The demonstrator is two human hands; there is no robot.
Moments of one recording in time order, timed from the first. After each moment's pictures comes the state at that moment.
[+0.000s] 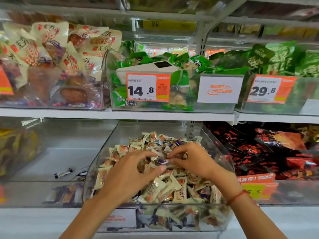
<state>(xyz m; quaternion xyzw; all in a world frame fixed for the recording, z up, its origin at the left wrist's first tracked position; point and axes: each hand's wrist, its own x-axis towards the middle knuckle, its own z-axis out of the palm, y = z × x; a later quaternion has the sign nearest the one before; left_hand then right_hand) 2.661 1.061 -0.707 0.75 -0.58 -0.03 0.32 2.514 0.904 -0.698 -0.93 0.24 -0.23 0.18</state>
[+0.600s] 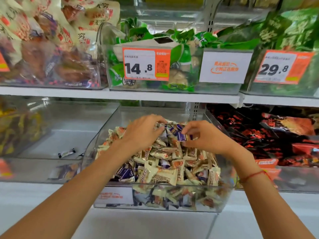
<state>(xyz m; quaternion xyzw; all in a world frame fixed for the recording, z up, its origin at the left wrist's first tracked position) 2.664 0.994 -0.677 0.75 -0.61 0.05 0.24 2.489 0.891 -0.677 -0.89 0.29 -0.19 0.29</state>
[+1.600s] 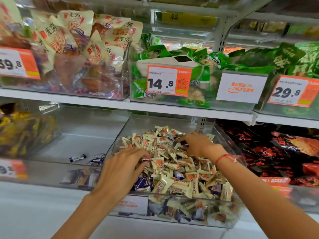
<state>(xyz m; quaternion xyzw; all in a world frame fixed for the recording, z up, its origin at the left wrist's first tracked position) 2.692 1.086 -0.729 0.73 -0.59 0.17 0.29 2.563 0.860 -0.691 -0.94 0.32 0.01 -0.06</state>
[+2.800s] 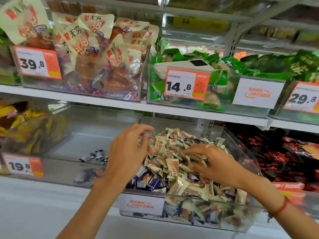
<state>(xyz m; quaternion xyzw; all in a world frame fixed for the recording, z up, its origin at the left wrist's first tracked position) 2.705 1.096 -0.686 0.72 -0.49 0.16 0.47 2.515 0.941 -0.683 -0.97 0.20 -0.13 0.04</state>
